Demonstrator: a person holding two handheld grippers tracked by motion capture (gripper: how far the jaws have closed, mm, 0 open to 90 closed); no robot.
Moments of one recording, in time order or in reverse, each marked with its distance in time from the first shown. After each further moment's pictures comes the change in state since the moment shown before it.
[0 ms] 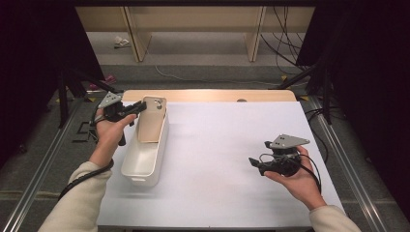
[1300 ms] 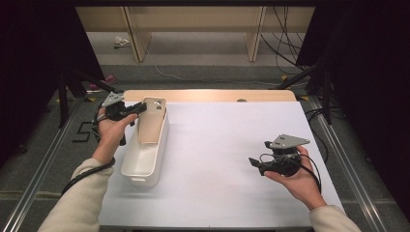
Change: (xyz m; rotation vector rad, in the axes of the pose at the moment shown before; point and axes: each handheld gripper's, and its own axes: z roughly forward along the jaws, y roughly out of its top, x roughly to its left) left arm 0.009 -0.006 0.011 0.050 0.036 -0.006; right arm 0.000 0.000 0.000 -0.001 0.002 -0.001
